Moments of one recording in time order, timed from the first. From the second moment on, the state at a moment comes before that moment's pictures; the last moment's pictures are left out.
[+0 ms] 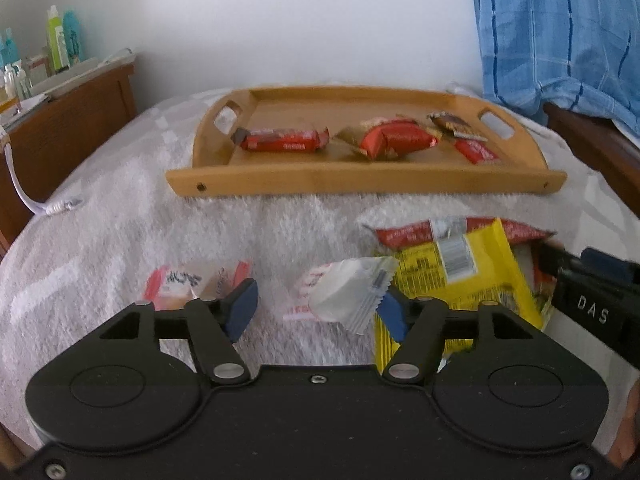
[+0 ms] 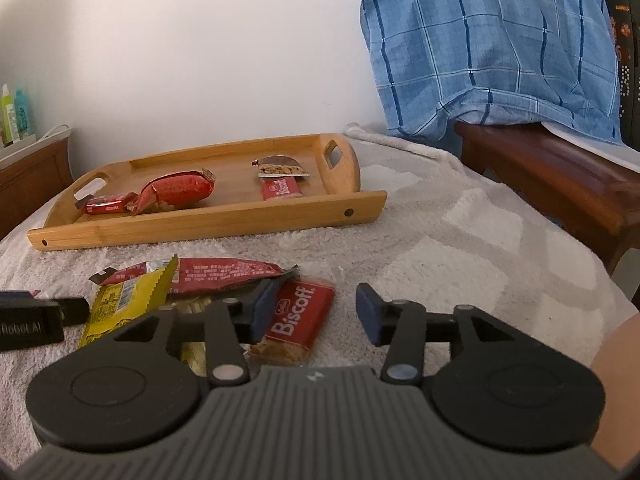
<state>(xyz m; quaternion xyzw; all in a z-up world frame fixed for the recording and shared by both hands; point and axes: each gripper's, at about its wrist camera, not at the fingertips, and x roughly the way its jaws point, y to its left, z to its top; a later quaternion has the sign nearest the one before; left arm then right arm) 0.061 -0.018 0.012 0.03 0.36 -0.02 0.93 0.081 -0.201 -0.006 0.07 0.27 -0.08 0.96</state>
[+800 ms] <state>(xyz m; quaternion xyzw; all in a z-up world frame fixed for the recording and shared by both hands) 0.059 -0.022 0.013 -0.02 0.38 -0.04 0.92 0.078 -0.173 -0.012 0.00 0.28 -0.07 0.96</state>
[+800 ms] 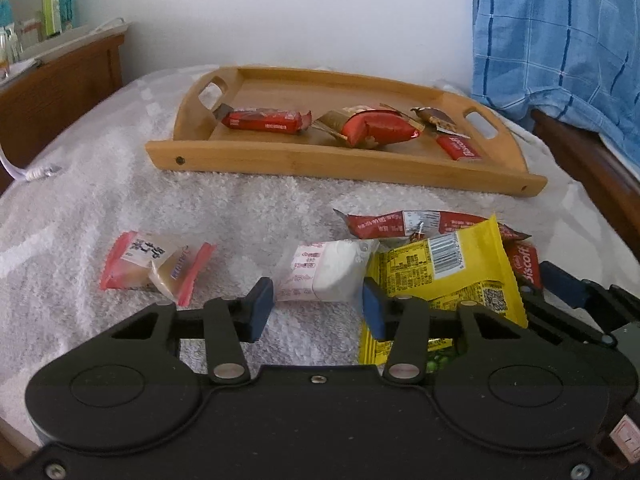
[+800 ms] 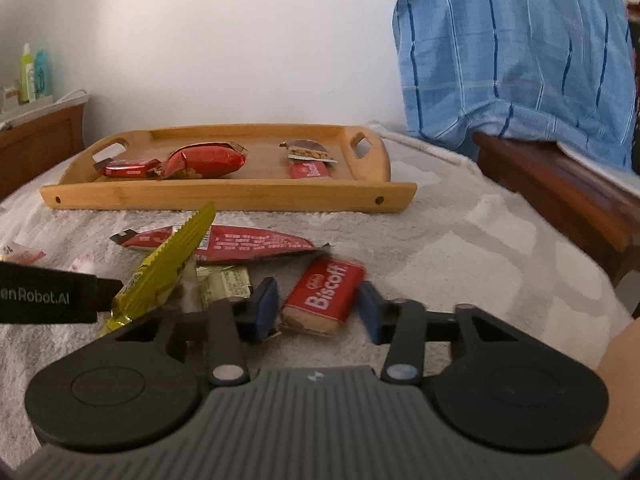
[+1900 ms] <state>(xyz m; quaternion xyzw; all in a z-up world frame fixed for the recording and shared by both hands) 0.082 -0.021 0.022 -0.07 0.36 -0.06 0.93 0.086 -0.183 -0.016 0.03 0.27 -0.10 0.96</state>
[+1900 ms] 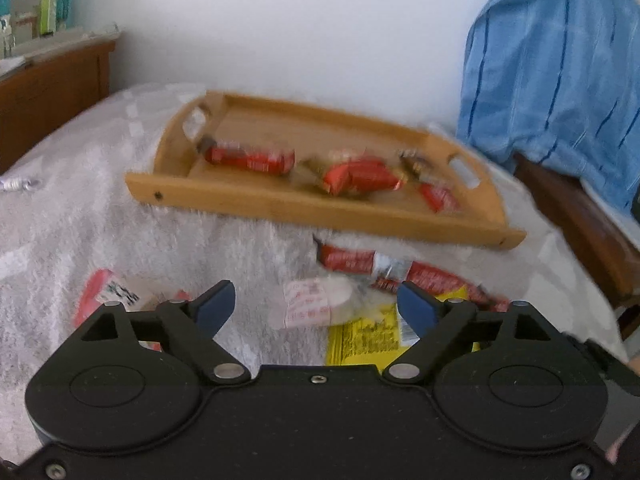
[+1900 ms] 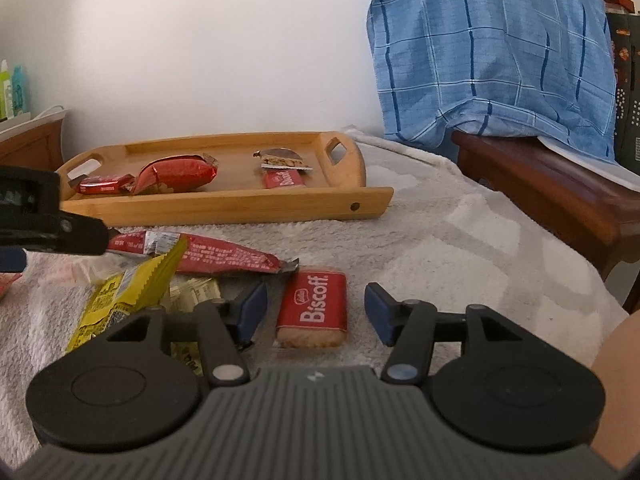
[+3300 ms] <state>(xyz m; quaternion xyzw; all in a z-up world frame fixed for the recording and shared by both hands) 0.147 -0.010 0.086 -0.05 0.32 -0.04 0.95 0.154 -0.256 0.042 0.10 0.18 -0.08 0.97</state>
